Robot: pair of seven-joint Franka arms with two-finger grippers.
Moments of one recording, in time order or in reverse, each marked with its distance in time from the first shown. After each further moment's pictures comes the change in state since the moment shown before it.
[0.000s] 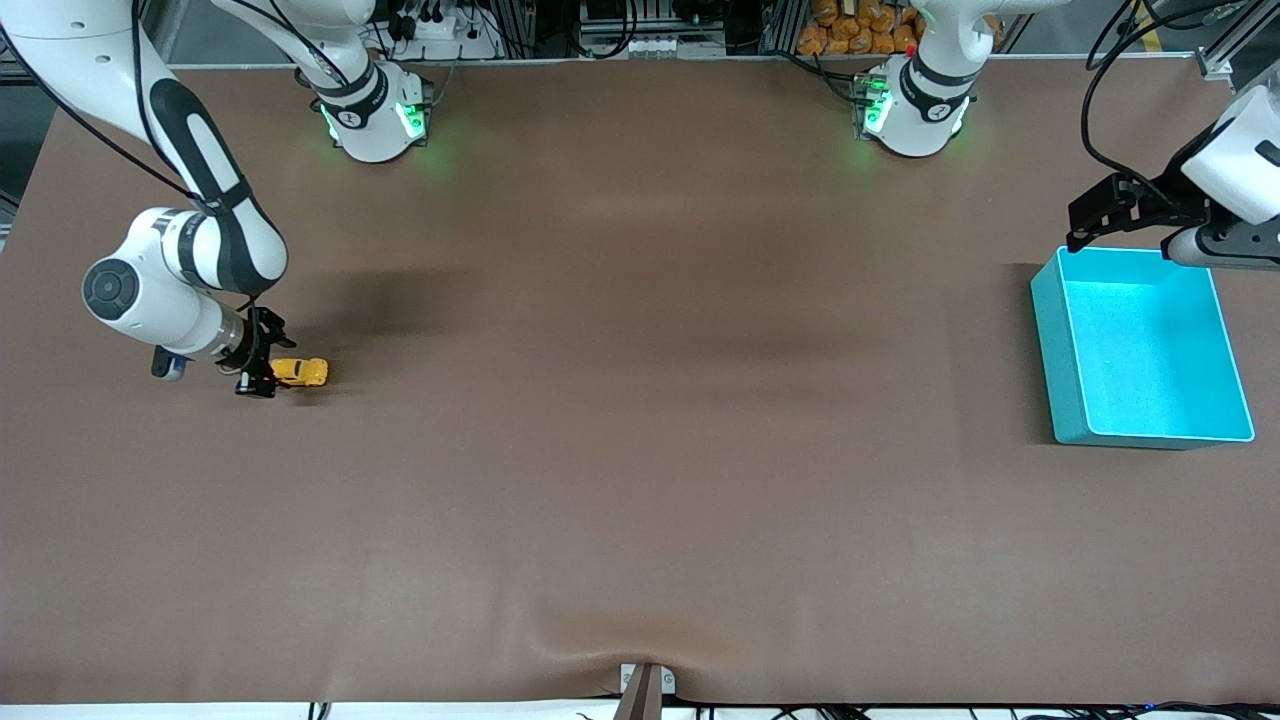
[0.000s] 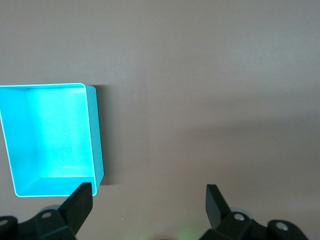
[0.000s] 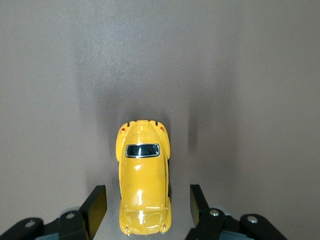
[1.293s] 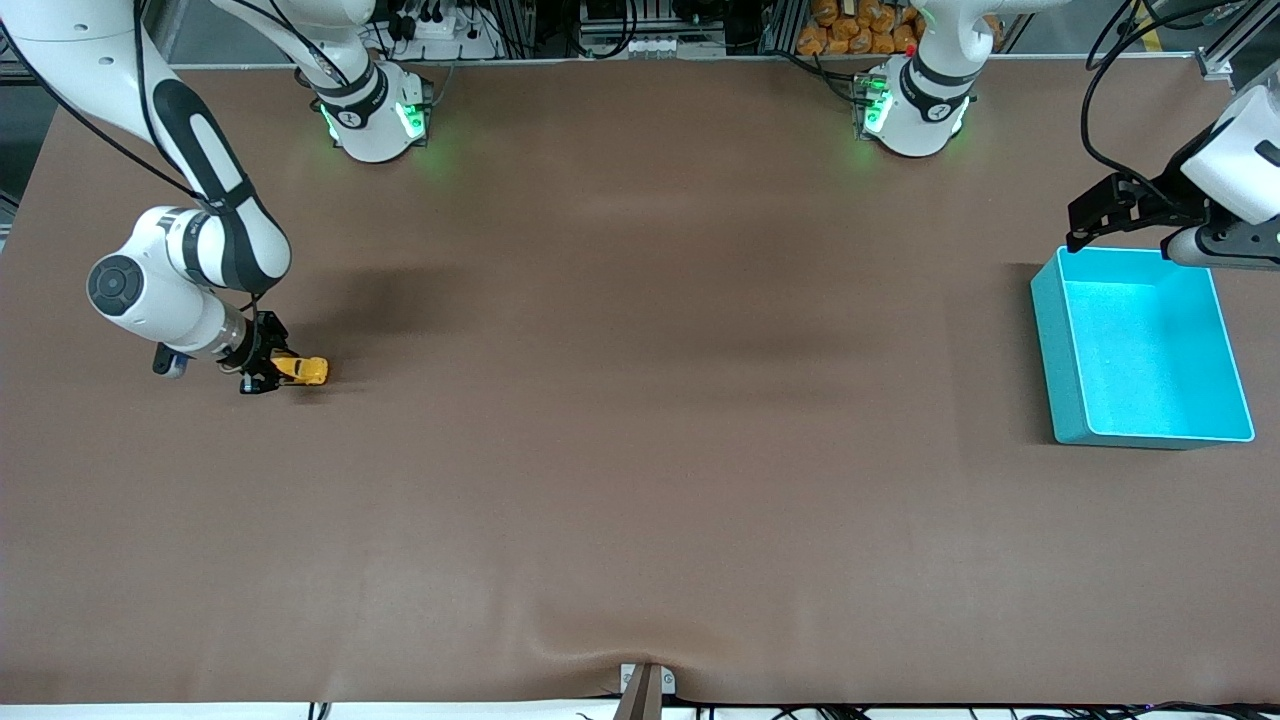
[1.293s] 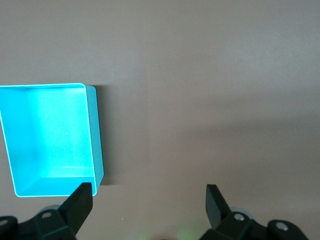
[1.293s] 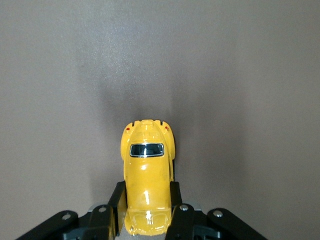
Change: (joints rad) left arm 0.000 0.000 0.000 0.000 0.000 0.000 0.000; right arm 0.000 0.000 0.000 -0.011 0.000 0.033 0.029
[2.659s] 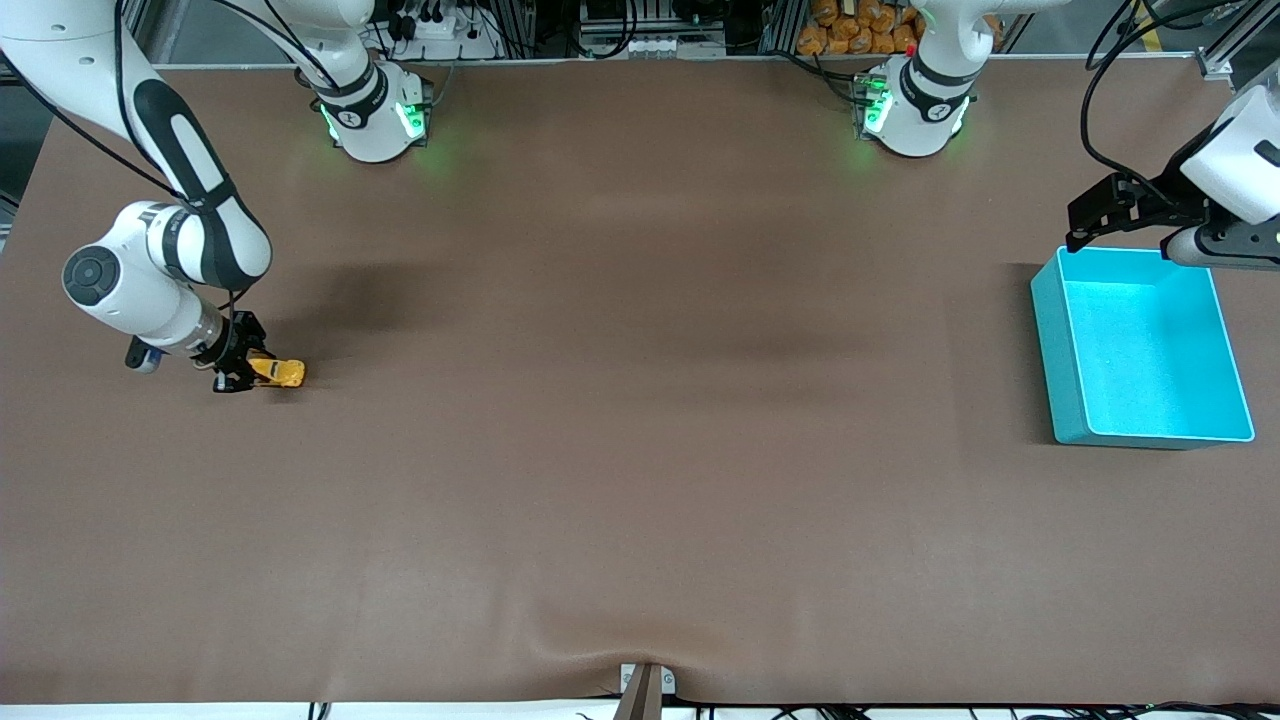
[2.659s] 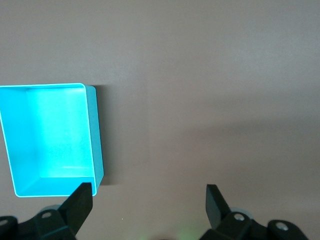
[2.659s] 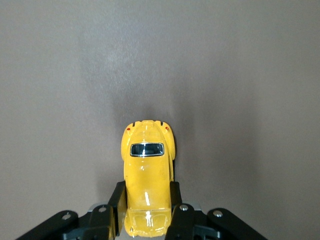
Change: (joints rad) left arm 0.000 0.000 -0.001 0.000 0.000 0.000 0.000; right arm -0.081 0.004 0.000 -0.011 -0.059 0.061 -0.001
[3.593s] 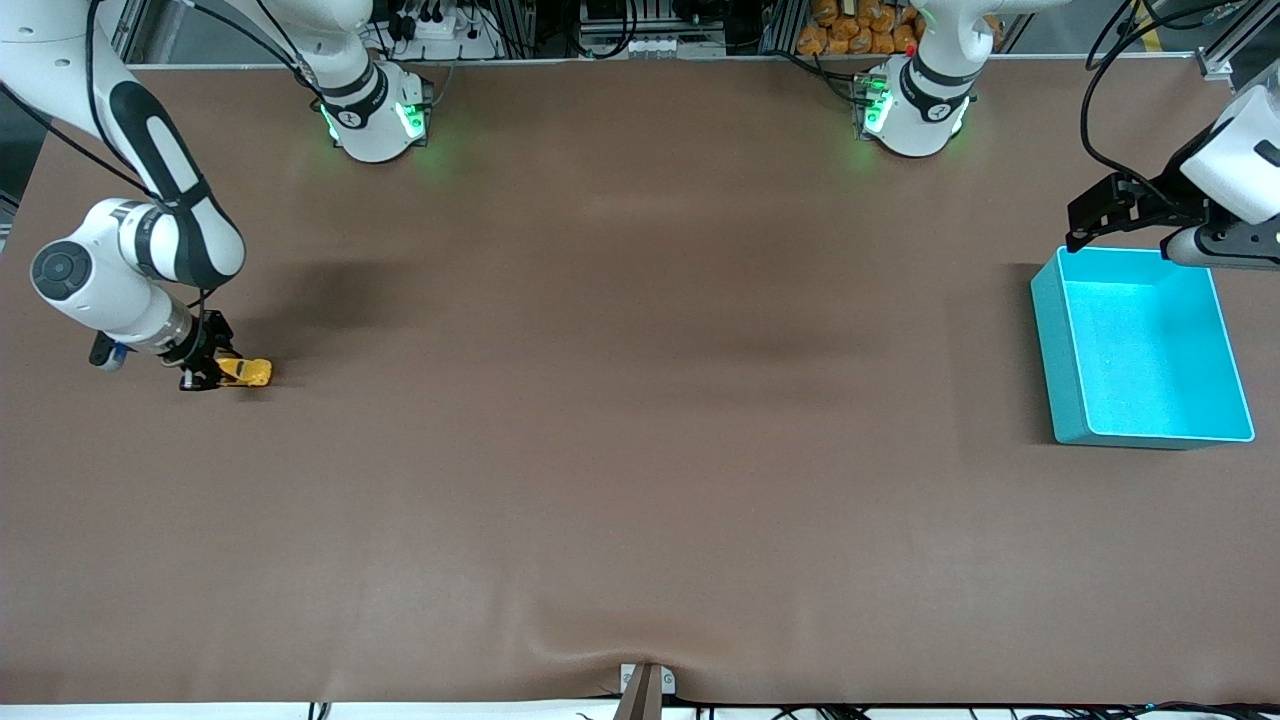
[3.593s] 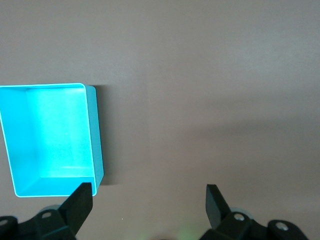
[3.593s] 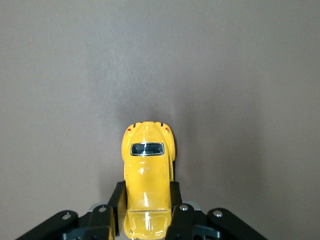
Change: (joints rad) left arm 0.000 0.000 0.000 0.000 0.000 0.000 0.000; right arm -0.110 0.024 0.001 0.028 -0.106 0.028 -0.030
